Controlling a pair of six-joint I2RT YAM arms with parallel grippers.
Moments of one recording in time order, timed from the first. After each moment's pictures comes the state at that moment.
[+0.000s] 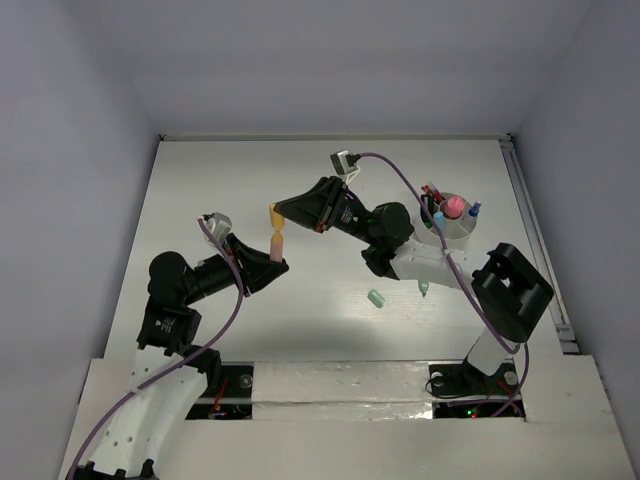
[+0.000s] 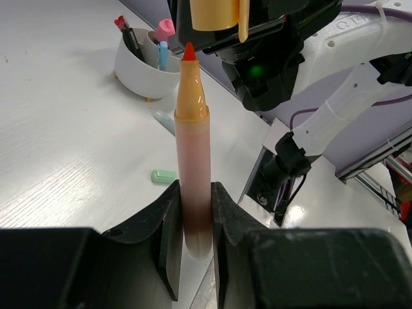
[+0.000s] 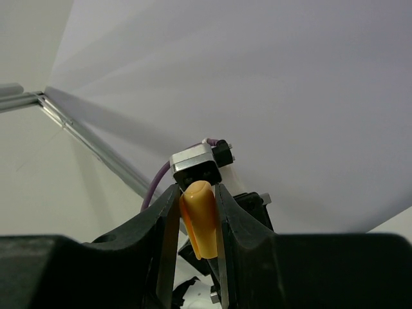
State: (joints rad) left arm -0.23 0.50 0.51 0.03 0.87 -0.56; right arm 0.85 1.69 1.04 1.29 -0.41 1.35
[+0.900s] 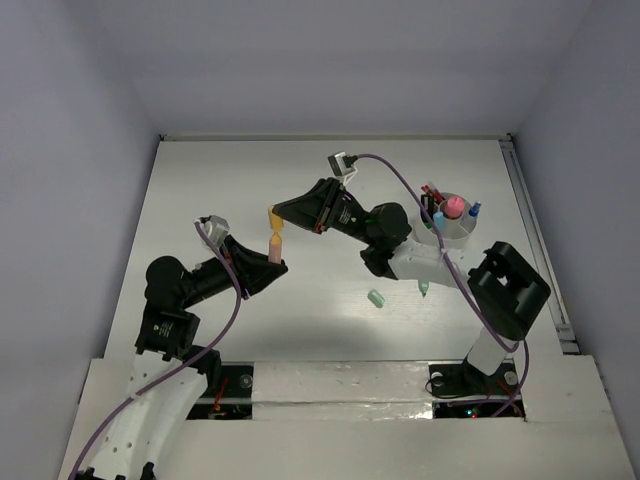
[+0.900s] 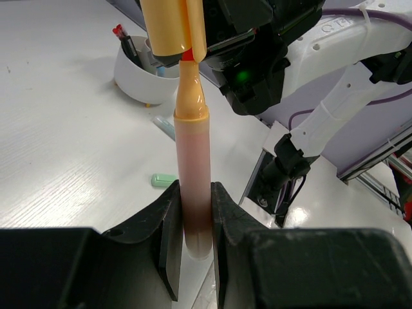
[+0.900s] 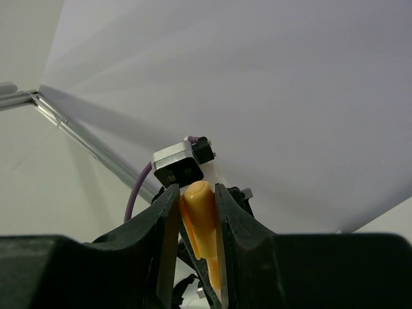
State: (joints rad) left arm -0.23 0.47 0.51 0.02 0.86 -0.56; right arm 0.85 1.70 1.04 1.29 -0.42 1.35
